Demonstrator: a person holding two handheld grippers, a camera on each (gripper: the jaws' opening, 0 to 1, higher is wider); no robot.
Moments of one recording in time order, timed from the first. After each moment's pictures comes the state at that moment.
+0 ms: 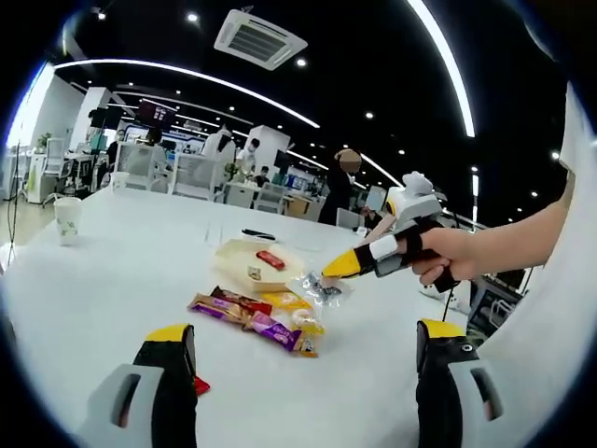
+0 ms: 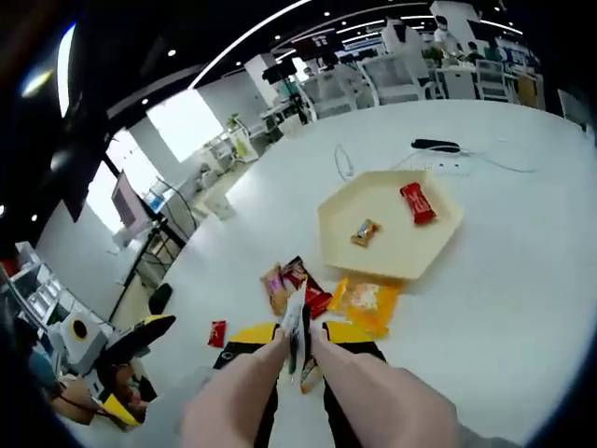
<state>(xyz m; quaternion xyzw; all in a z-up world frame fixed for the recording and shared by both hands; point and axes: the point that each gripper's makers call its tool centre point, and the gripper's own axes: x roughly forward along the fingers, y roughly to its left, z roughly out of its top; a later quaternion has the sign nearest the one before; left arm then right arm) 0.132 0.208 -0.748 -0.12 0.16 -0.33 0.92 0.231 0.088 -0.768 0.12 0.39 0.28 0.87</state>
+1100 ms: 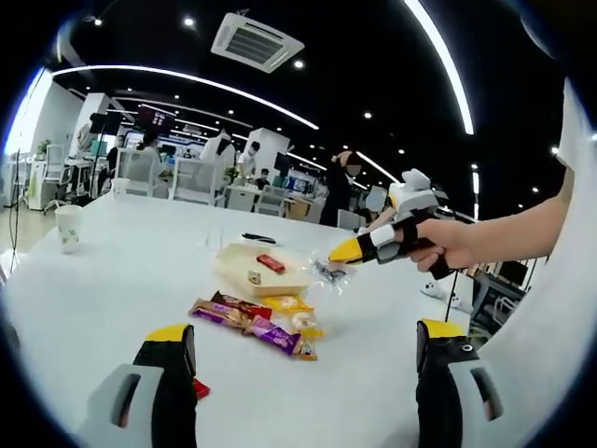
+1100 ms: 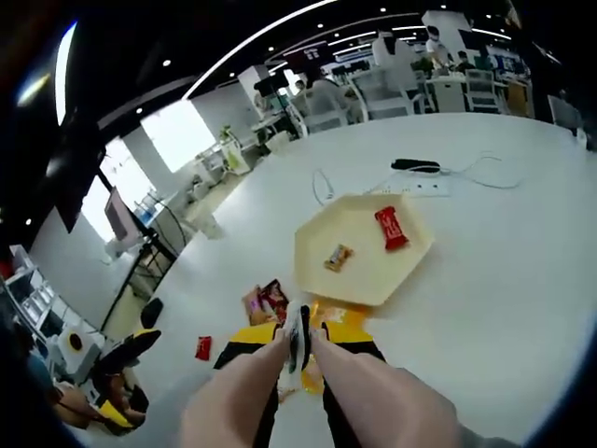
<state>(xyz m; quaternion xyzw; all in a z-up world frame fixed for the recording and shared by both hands) 0.131 0.208 -0.740 -0.12 0.15 -0.33 0.93 0.255 0.056 -0.747 0.12 0.37 0.26 0.89</state>
